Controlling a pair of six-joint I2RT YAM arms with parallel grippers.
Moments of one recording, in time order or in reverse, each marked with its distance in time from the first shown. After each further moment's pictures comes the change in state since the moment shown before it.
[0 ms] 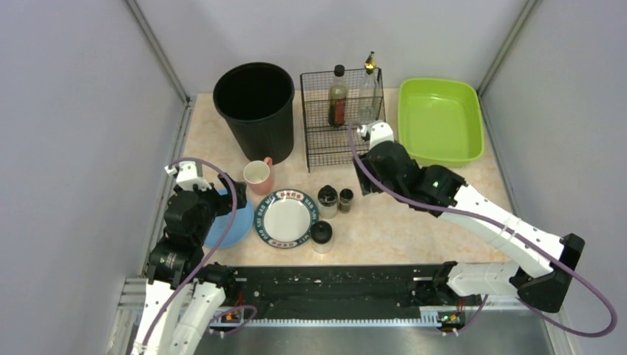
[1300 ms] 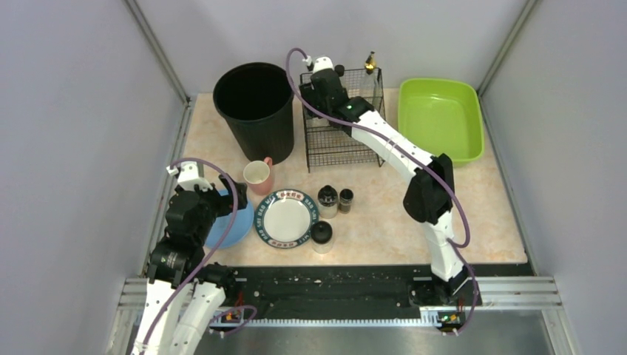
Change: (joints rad) left arm 0.000 0.000 -0.011 0.000 0.005 0.001; right arm -0.245 0.973 0.942 0.285 -0.151 -0.135
